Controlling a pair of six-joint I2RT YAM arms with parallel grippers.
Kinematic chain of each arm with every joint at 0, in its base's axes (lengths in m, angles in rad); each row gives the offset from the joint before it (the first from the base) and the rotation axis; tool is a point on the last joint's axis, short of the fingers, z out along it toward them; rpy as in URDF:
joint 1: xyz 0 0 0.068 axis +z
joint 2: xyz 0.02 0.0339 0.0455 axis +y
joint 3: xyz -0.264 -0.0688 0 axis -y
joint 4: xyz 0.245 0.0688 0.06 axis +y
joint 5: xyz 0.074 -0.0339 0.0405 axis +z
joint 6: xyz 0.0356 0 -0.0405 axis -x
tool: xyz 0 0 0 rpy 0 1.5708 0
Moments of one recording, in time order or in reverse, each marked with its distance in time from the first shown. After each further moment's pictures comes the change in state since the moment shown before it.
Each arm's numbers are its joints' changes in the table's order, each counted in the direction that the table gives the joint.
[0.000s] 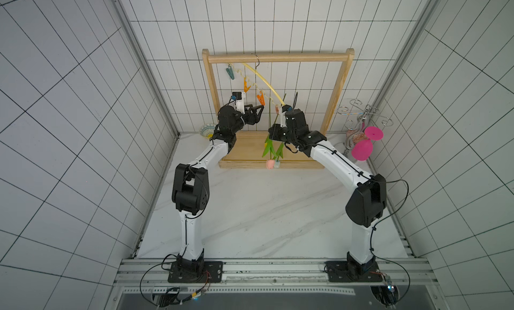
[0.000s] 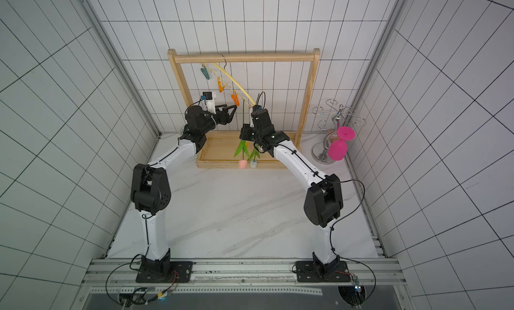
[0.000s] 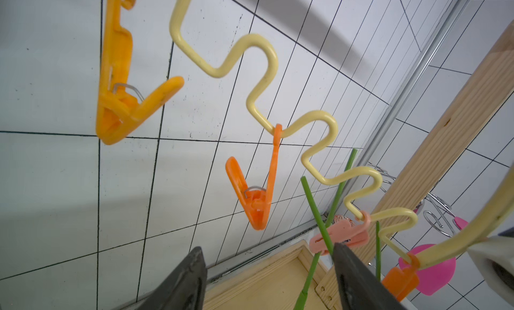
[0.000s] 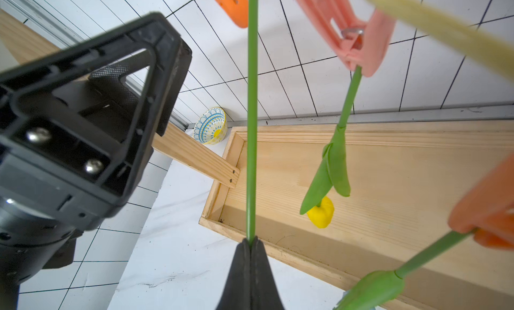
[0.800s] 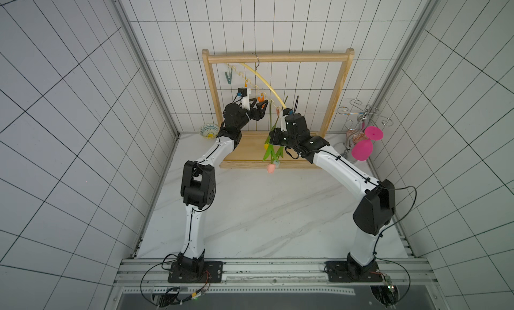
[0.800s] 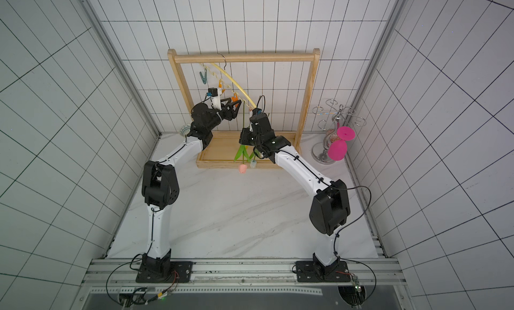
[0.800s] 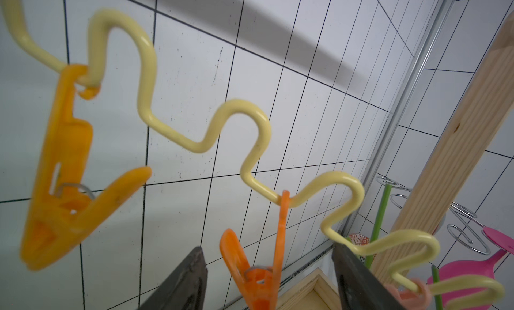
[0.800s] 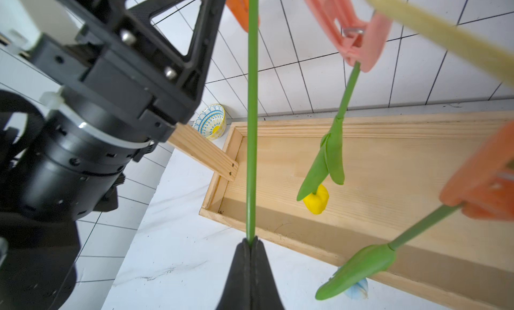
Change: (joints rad) left arm -0.028 0.118 0.154 -0.061 0.034 -0.051; right arm 0.061 -0.115 -0.122 -0.023 -0.064 0.000
